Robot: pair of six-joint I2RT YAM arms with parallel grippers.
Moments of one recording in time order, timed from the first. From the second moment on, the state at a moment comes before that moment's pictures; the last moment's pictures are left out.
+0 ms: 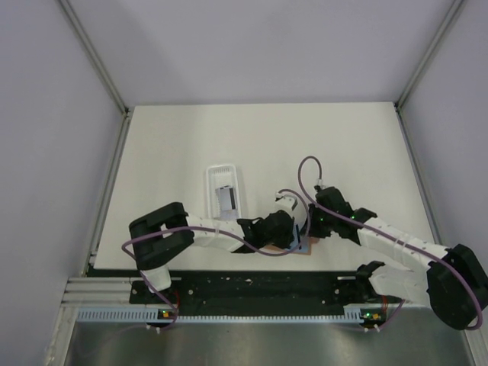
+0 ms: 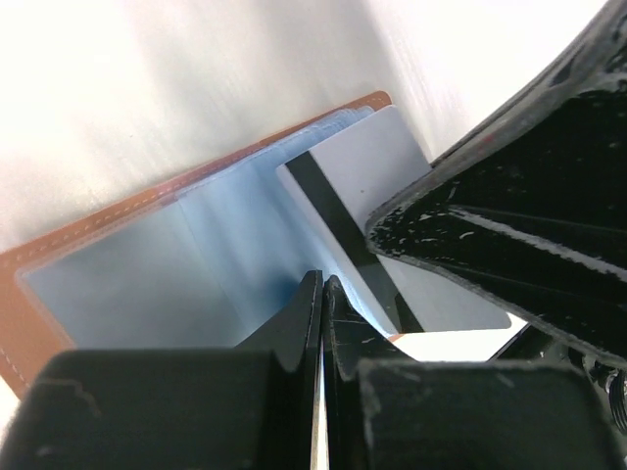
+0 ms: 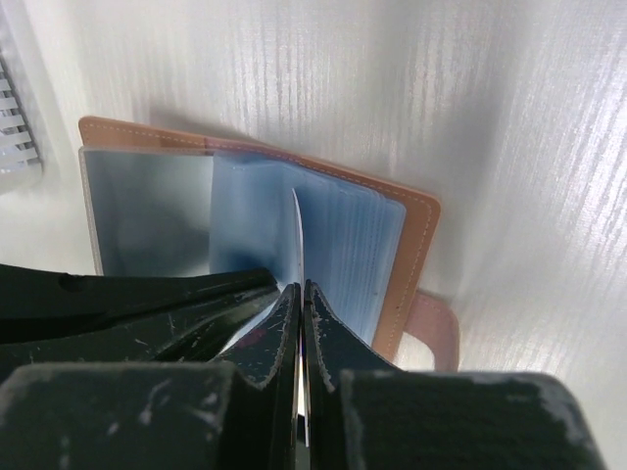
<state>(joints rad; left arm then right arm) -1.20 1.78 0.89 0.16 -0.19 -0.73 0.61 1.09 0.48 -0.34 -0.11 0.71</state>
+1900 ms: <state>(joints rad) -1.19 1.69 0.78 0.13 -0.24 -0.77 0.59 1.05 0.47 -0.40 -0.08 0.70</state>
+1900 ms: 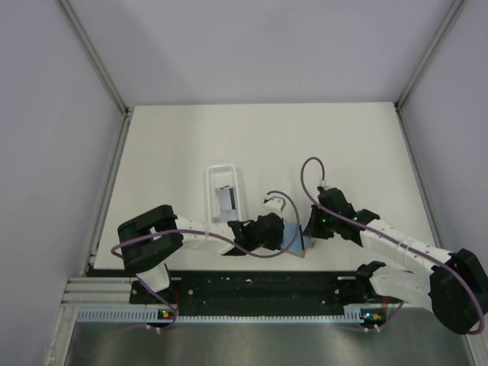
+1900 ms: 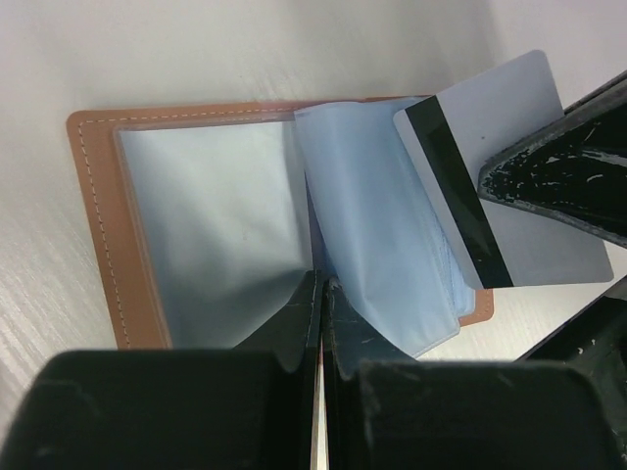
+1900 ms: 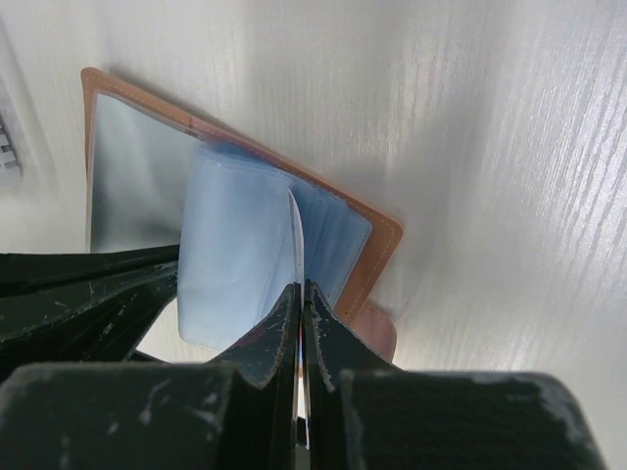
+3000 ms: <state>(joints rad) -1.30 1.50 0.81 -0.05 -0.37 -0.81 0.57 1.09 0.48 -0.35 -0.13 0.65</state>
